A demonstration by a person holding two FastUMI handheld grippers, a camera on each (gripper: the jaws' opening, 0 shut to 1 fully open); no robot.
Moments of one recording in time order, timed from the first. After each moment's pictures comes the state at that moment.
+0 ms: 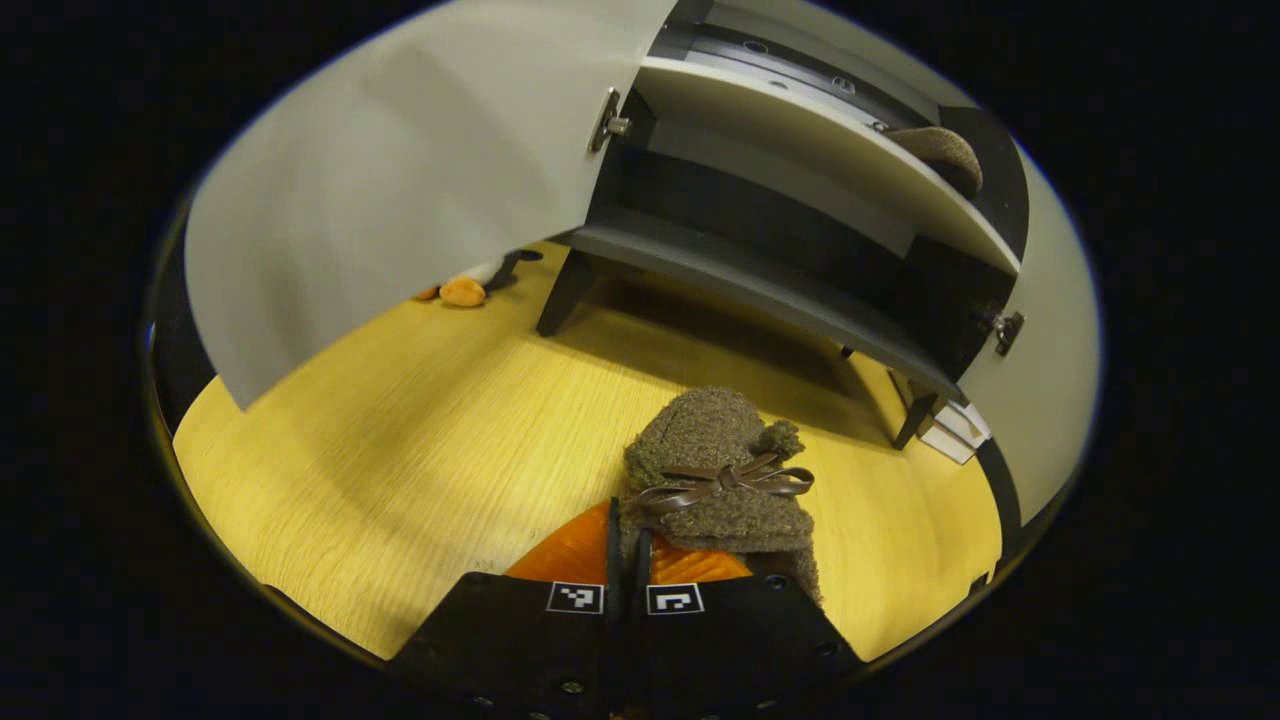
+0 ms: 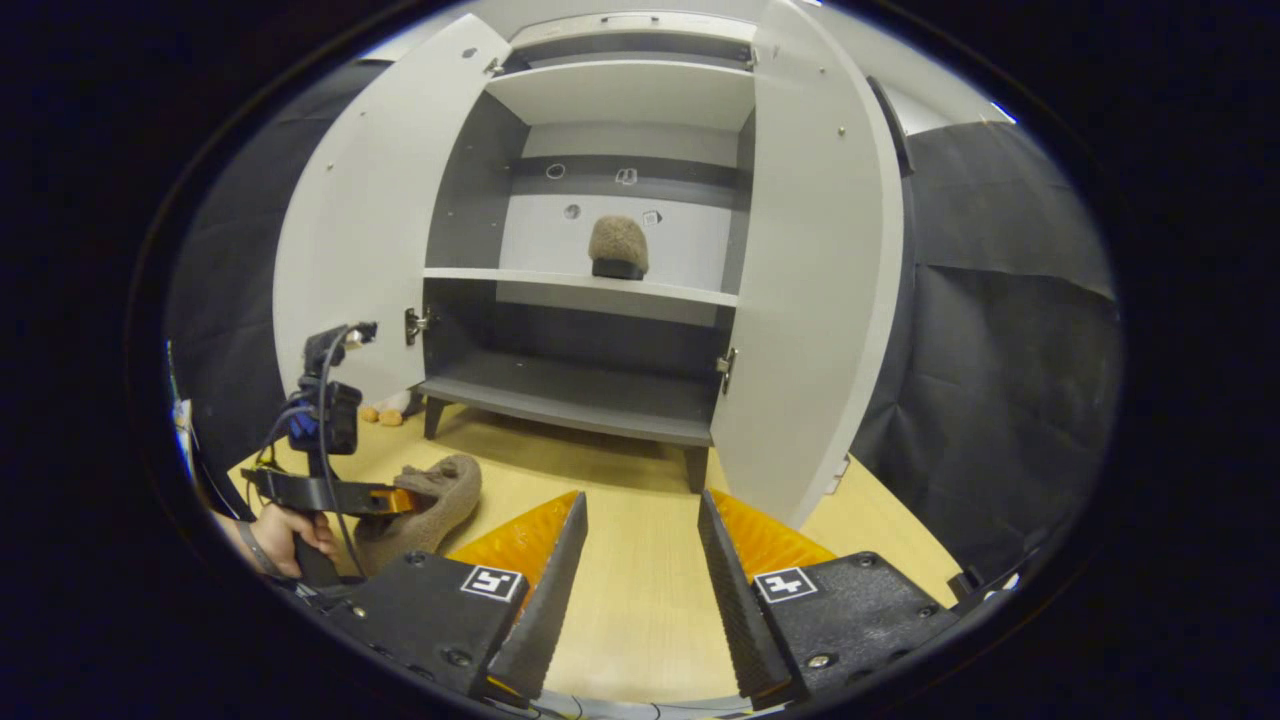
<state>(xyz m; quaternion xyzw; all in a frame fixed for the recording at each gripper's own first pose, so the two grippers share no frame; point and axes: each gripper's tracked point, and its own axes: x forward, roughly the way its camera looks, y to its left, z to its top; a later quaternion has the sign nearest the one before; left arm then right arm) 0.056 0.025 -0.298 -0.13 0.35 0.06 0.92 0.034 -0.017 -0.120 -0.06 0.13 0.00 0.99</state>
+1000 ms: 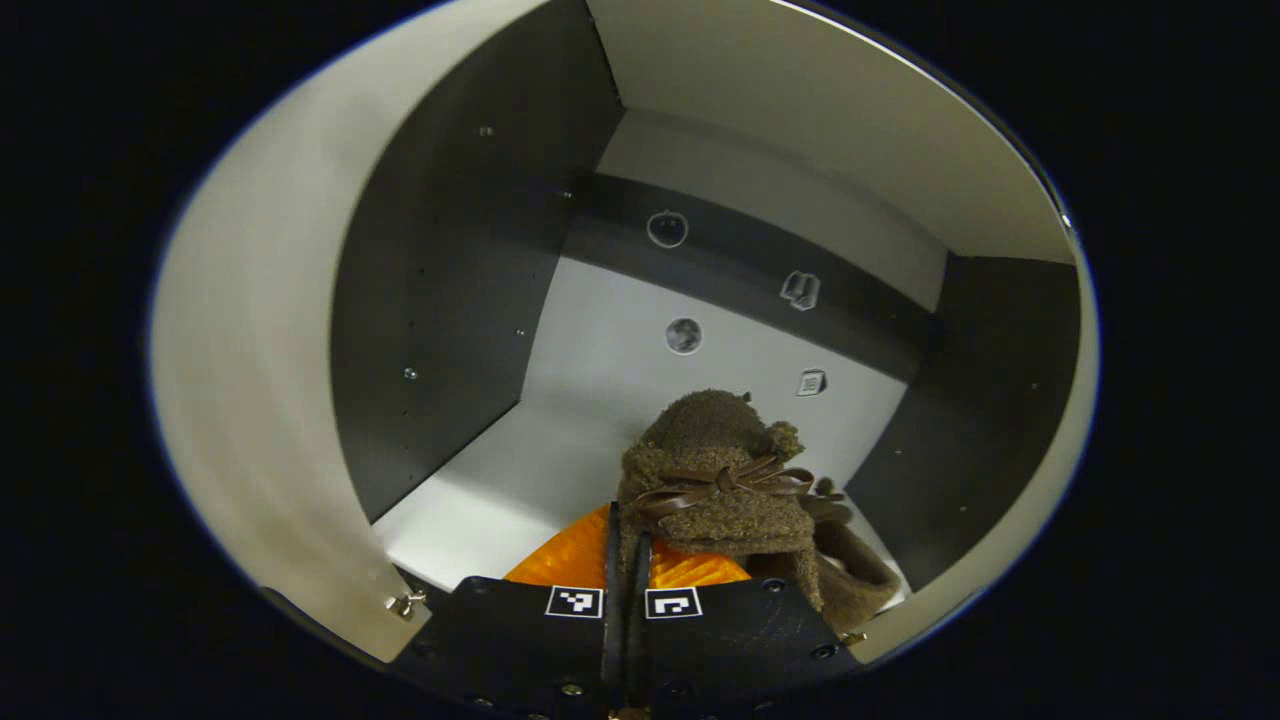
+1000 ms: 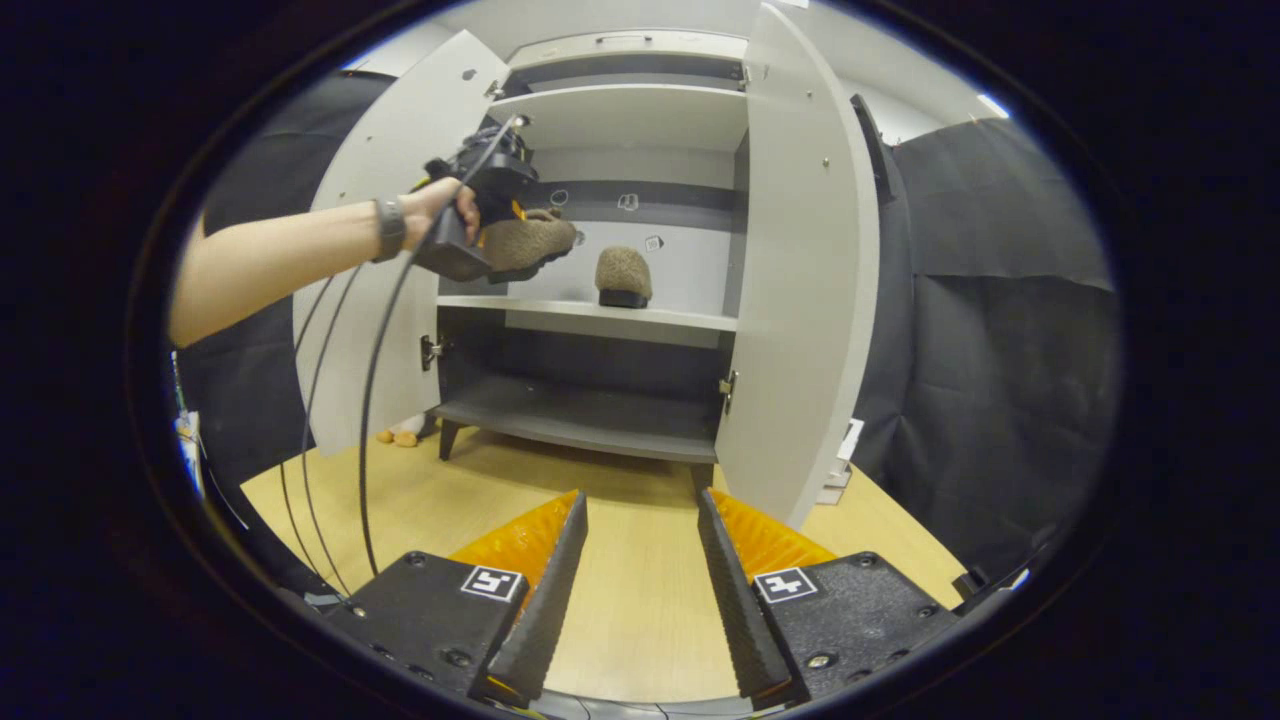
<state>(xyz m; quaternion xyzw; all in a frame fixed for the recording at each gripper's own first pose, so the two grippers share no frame) 0.443 0.012 -0.008 -0.13 0.24 0.05 0.96 0.016 -0.016 -0.110 -0.05 0.11 0.01 0.99</state>
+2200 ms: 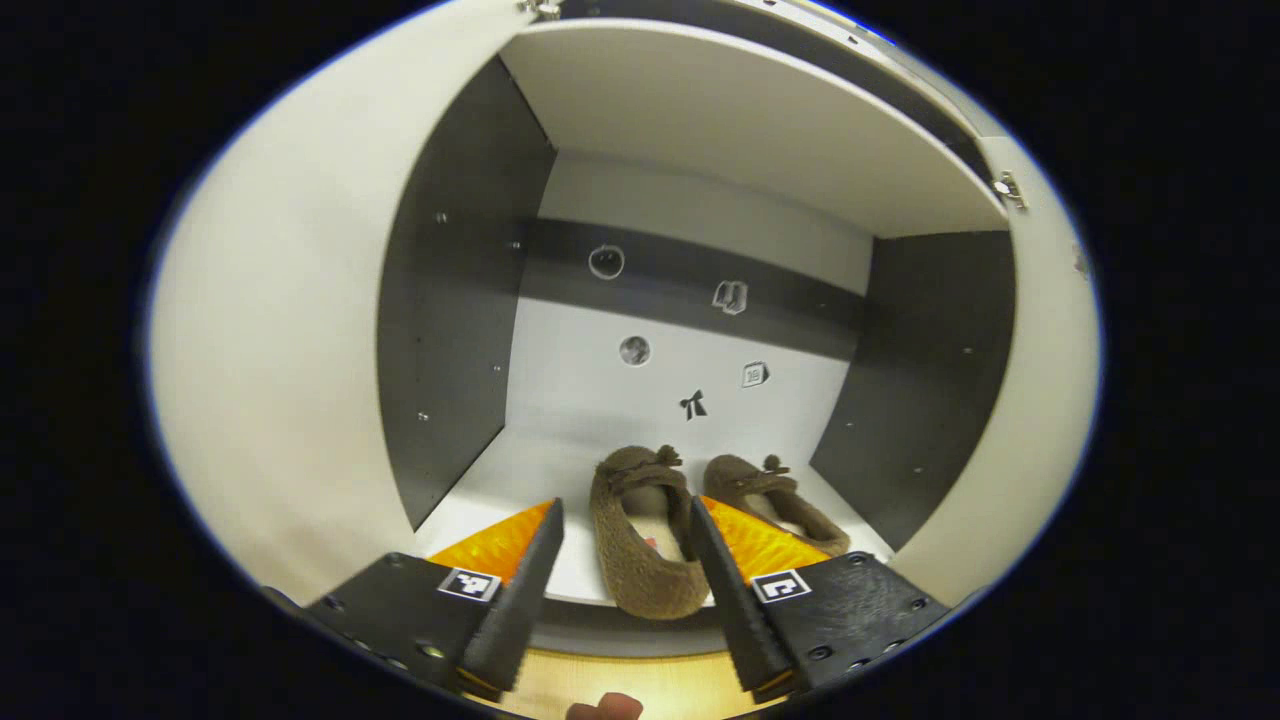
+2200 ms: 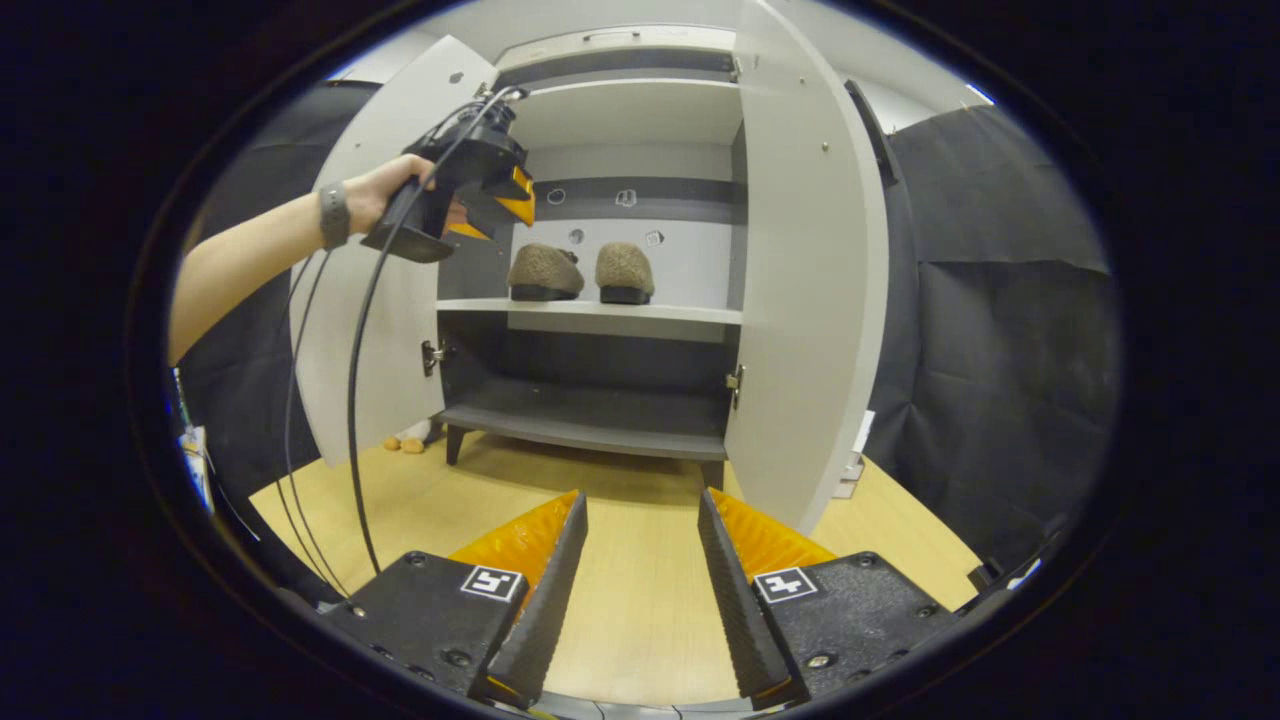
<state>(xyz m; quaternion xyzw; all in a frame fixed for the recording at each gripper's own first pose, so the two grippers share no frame) 0.256 -0.038 0.114 -0.06 0.17 -0.03 0.98 0.026 -0.005 -0.103 -0.03 0.11 0.02 0.99</state>
